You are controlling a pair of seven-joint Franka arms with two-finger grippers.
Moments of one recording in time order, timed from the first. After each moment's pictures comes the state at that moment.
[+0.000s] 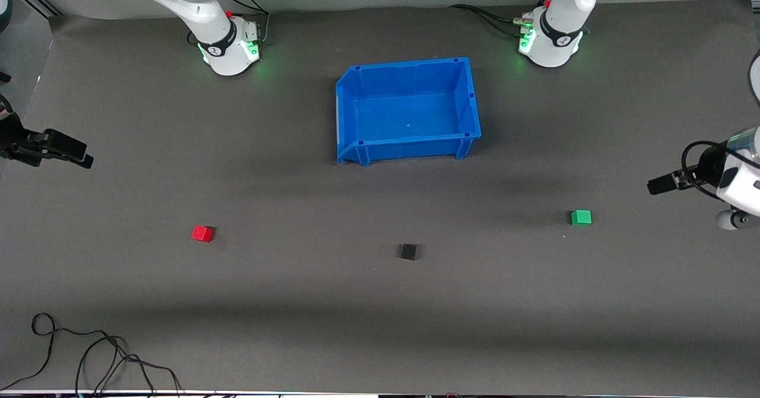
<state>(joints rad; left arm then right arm) -0.02 0.22 0.06 -1.57 0.02 1.66 -0.29 0.00 0.13 -0.03 -1.38 0.00 1.49 0.10</state>
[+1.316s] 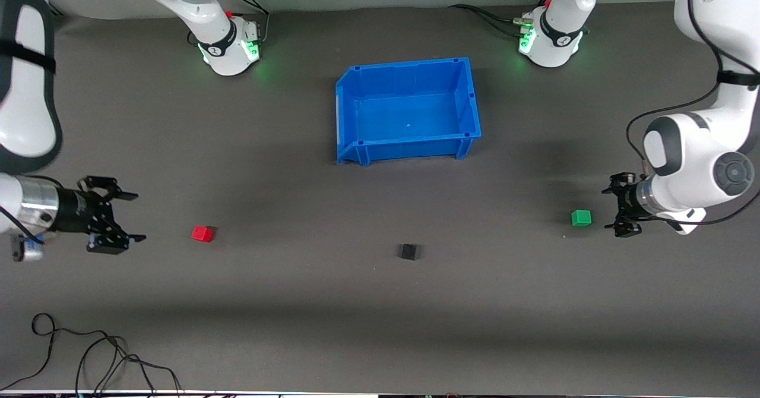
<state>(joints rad) 0.02 0.39 0.06 -2.04 -0.12 2.32 -1.38 -0.06 0.45 -0.04 -1.41 0.28 1.68 1.13</state>
